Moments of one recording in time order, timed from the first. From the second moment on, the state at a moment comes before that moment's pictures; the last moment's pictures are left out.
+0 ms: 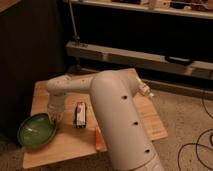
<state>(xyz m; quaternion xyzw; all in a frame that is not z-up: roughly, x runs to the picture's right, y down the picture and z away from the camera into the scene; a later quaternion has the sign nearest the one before) -0.305 0.175 0.838 -0.47 0.12 0.50 0.72</state>
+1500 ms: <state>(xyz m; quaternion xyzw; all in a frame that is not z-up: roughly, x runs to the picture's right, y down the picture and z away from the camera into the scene) -0.178 0.132 0.819 -0.32 0.27 0.48 0.77</state>
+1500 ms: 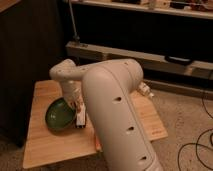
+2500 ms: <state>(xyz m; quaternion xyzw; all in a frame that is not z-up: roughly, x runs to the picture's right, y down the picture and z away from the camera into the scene) -0.272 0.186 0.846 -0.39 0.24 0.45 0.77</state>
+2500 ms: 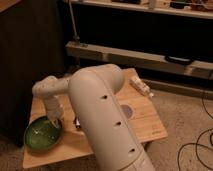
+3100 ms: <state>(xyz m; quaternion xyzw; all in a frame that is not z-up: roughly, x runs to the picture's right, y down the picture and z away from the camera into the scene) -0.270 0.185 0.843 -0.39 0.24 0.45 0.77</state>
